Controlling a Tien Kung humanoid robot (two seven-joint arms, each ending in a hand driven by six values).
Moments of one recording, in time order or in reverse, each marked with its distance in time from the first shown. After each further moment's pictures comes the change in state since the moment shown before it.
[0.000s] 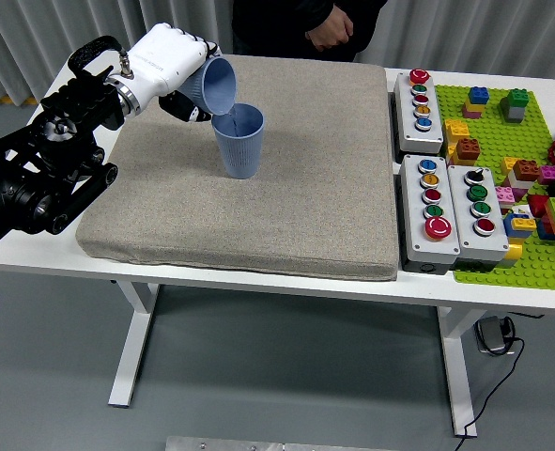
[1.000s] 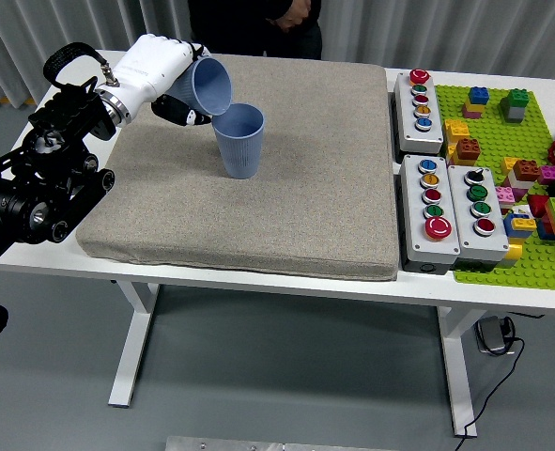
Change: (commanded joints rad) left arm 0.081 -0.023 -0.148 -0.005 -0.094 -0.011 -0.049; right arm -0.006 0.003 0.018 0.001 -0.027 0.004 -0.001
